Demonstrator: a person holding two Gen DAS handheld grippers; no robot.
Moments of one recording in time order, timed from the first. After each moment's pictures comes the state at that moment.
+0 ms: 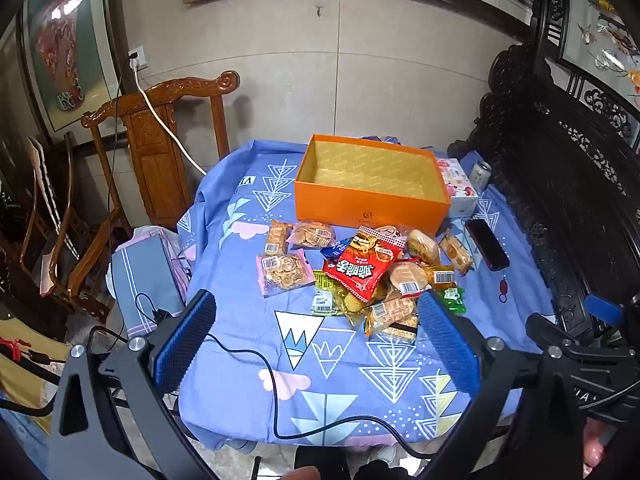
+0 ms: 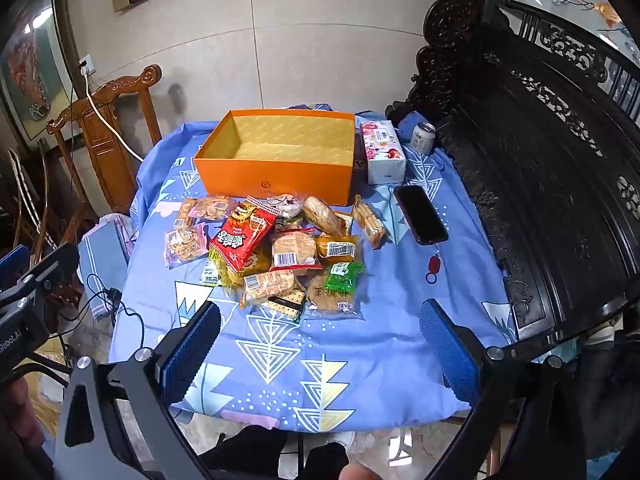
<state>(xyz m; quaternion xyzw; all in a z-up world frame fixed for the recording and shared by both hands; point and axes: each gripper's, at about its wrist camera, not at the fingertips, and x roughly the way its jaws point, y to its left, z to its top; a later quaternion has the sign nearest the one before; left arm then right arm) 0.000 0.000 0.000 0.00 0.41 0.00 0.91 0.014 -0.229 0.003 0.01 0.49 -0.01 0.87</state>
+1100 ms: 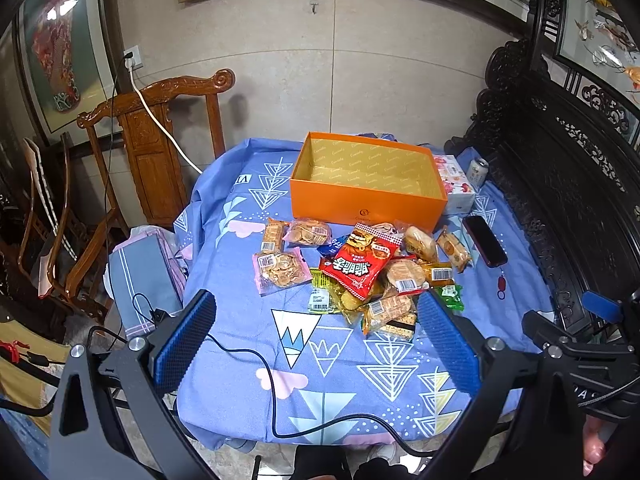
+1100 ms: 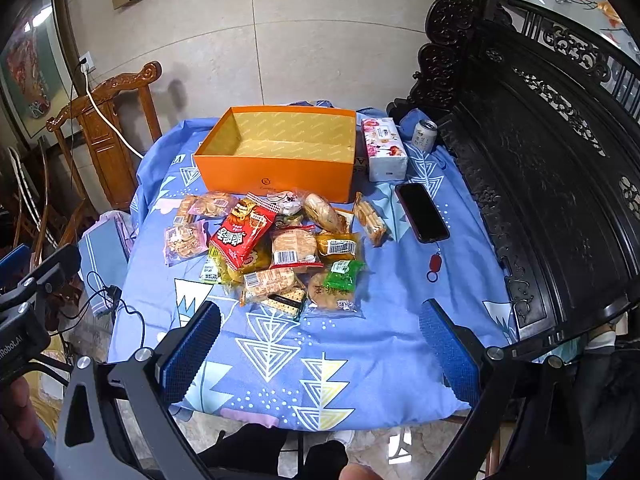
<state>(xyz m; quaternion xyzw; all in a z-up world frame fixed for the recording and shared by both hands) 0.000 -0.001 -0.002 0.00 0.41 -0.01 0.91 0.016 -0.229 0.000 0.01 0.49 -0.01 0.87</state>
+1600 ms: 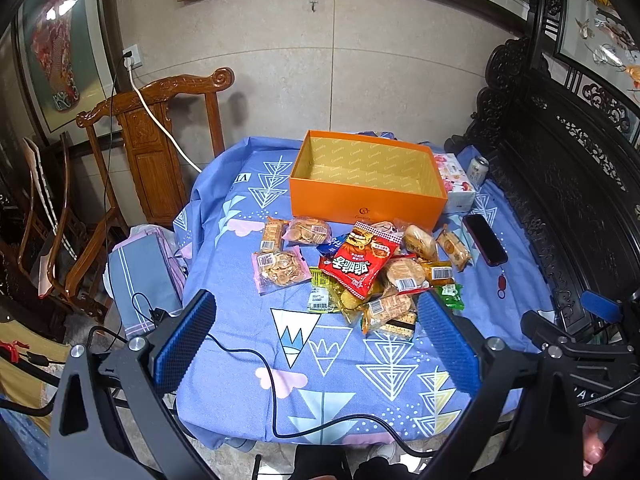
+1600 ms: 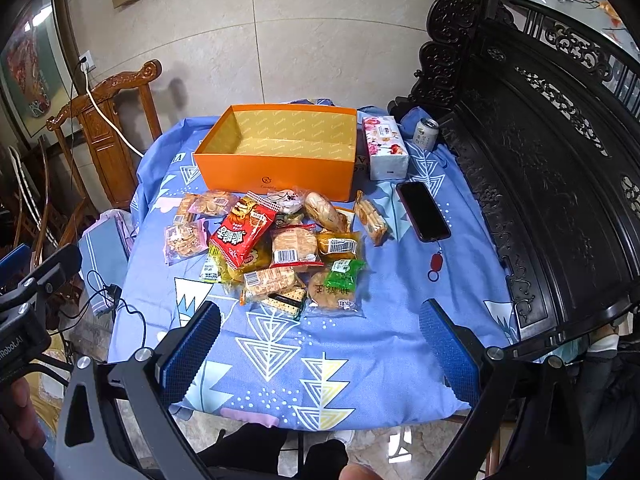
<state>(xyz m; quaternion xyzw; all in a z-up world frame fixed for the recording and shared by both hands) 0.001 -0.003 -0.001 0.00 0.41 0.00 0.91 0.016 -0.229 -0.001 0.01 0.50 -0.01 0.87</state>
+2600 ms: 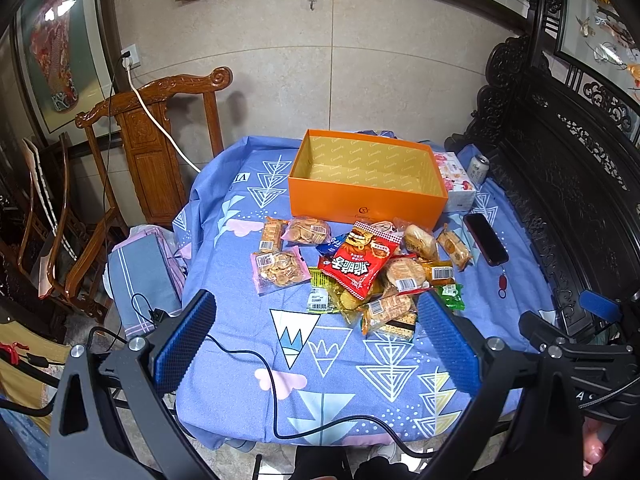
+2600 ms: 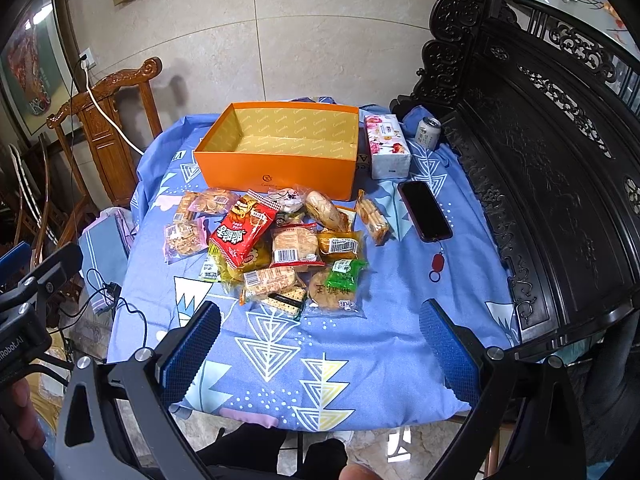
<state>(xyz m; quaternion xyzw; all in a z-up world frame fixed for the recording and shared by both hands) 0.001 -0.003 -0.001 0.00 0.41 -0.01 0.91 0.018 -0.227 -0.004 0.01 0.50 -0.01 0.87</state>
